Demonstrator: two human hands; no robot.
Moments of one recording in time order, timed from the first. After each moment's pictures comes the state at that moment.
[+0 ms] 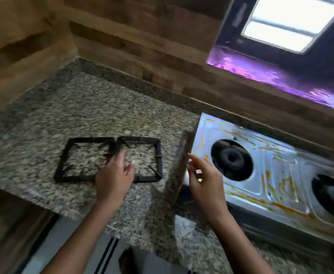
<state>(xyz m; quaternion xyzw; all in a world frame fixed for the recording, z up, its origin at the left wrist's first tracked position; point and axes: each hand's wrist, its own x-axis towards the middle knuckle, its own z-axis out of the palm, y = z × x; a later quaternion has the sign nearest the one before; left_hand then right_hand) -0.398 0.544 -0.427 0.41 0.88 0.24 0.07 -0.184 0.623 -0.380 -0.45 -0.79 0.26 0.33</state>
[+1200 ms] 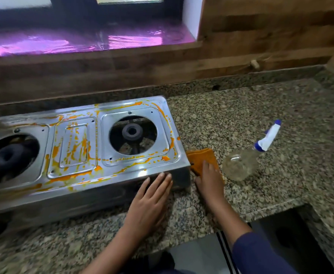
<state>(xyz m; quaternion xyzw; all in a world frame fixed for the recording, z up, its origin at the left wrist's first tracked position) 0.213 0.622 -0.474 0.90 0.43 0.06 -0.03 0.451 0.679 -0.522 -0.78 -0.61 0.12 0.08</state>
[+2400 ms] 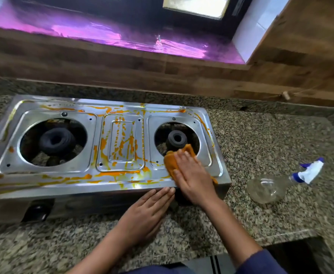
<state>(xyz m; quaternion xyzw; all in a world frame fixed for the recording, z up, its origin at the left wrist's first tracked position) 0.083 0.623 -0.487 0.91 0.39 0.11 -0.02 0.281 0.707 -0.427 -0.57 -0.81 0.10 0.07</state>
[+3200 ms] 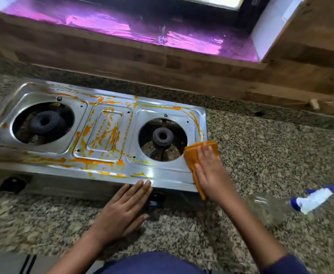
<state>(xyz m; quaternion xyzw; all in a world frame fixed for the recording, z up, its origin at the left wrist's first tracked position) 0.137 0.615 -0.482 0.84 0.51 0.16 -0.04 0.408 0.760 -0.432 -0.55 -0.82 0.12 0.04</state>
